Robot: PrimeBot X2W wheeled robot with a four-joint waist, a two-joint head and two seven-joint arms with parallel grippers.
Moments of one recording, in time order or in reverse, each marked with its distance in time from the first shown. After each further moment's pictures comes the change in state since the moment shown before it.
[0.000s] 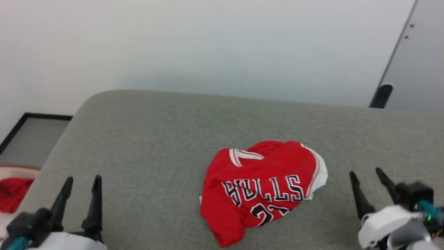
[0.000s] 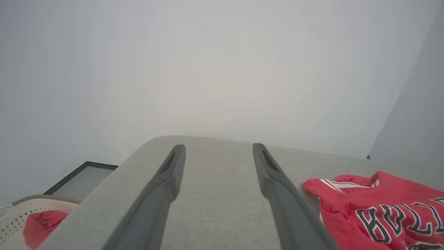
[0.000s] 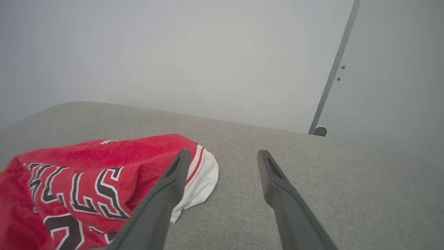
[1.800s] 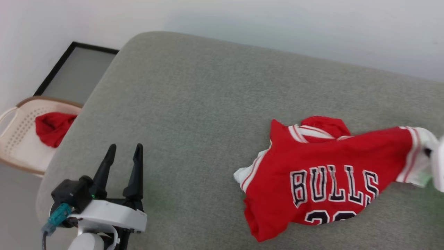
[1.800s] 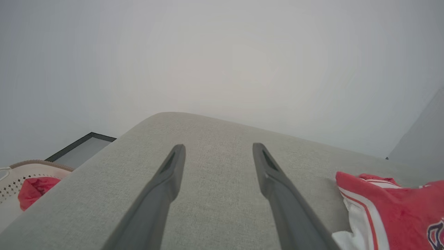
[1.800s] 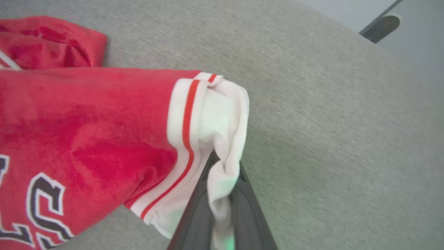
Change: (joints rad) left arm -0.223 -0.118 -0.122 0.148 0.003 -0.031 -0.068; right arm -0.422 -0.468 0.236 0.226 0.373 0.000 0.741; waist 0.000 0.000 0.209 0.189
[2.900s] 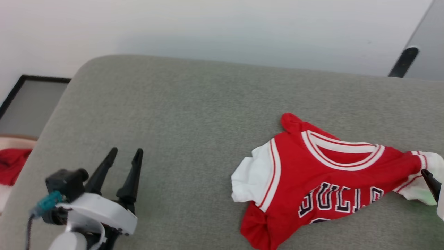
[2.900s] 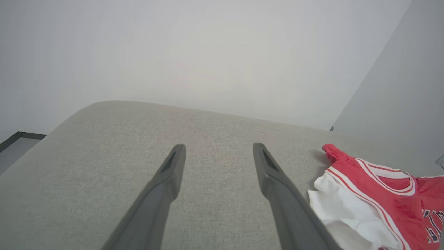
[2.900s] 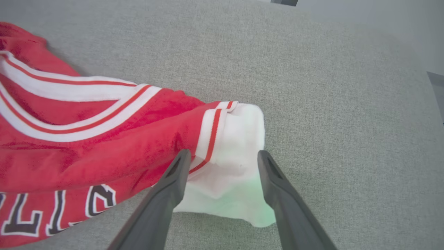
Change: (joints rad) left arm 0.016 0.093 -0.025 -0.075 -0.092 -0.020 0.186; right arm 0.243 0.116 -0.288 -0.108 -0.104 0.000 -0.143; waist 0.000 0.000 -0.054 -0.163
